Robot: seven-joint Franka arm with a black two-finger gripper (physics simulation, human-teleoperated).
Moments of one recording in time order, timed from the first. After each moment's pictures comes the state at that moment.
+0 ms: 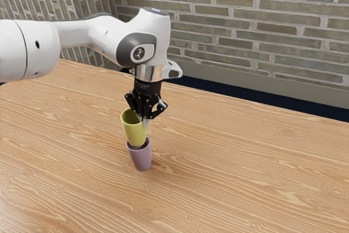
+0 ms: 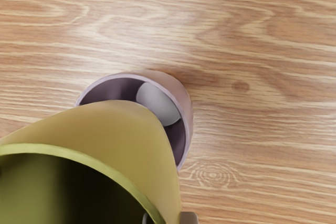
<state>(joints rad) -0.10 0.27 -0.13 -1.68 0.14 1.71 -0.36</state>
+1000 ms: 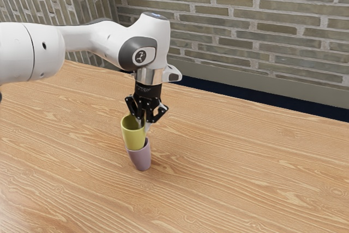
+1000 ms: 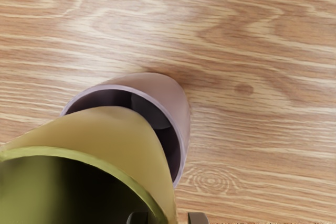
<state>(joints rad) -0.10 0.31 -0.12 -1.66 0.12 1.71 -0.36</state>
